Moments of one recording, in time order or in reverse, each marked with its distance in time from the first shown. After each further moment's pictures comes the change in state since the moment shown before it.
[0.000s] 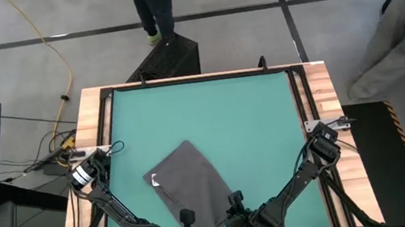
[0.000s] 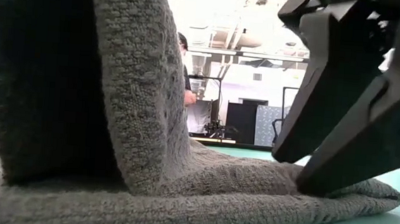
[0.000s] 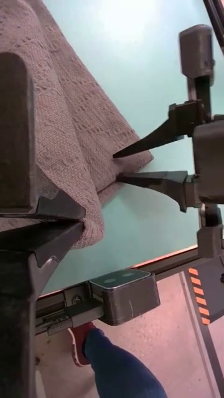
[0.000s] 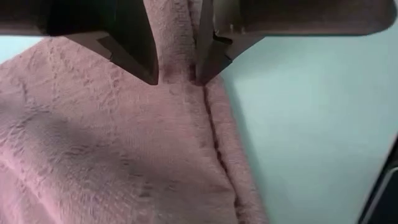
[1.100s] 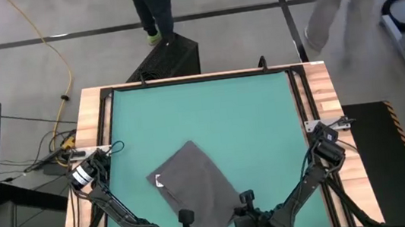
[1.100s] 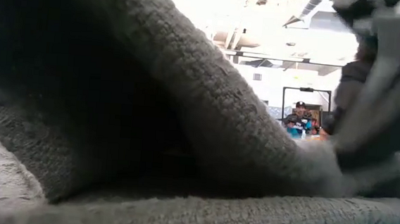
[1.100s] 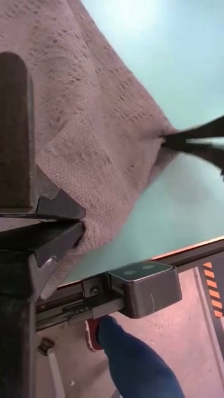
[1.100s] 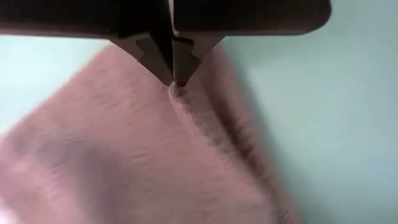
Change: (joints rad) left arm 0.000 0.000 0.001 -0.052 0.063 -0.064; right arm 0.074 -0.003 0.005 -0.189 0.137 0.196
